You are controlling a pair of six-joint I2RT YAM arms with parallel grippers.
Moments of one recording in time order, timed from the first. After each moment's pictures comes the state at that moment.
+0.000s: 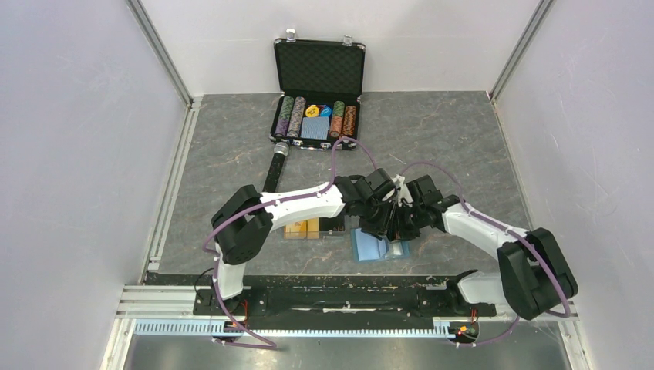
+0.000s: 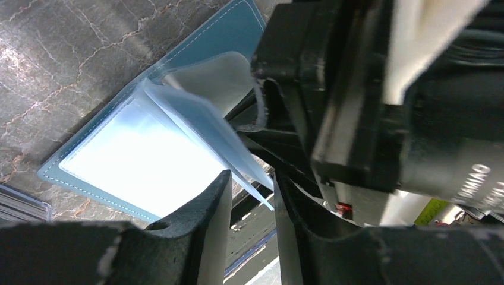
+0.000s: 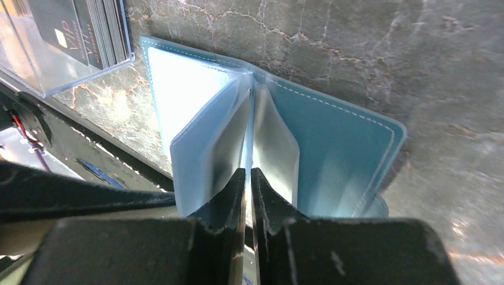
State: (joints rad) left arm -1.06 1.93 1.44 -0.54 0.24 -0.72; right arm 0.42 1.32 0.57 -0.39 -0.47 0.40
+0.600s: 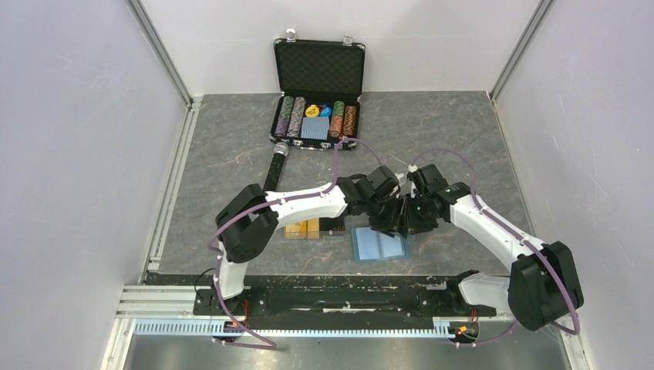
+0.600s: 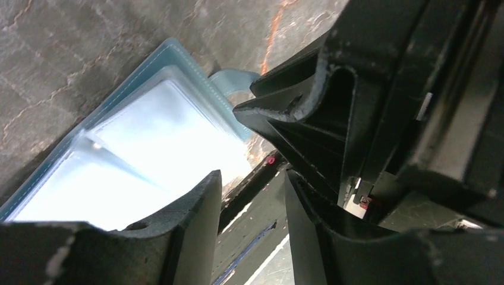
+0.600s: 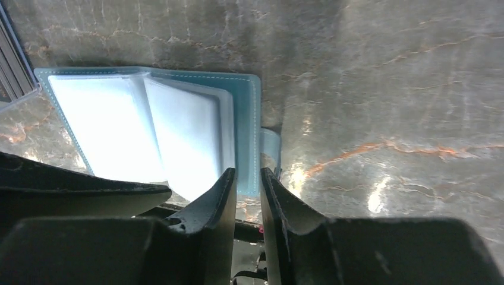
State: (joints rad) left arm -1.06 1.97 1.44 -0.38 0.32 -0.77; right arm 0.40 1.24 0.74 -0.74 -0.12 0.35
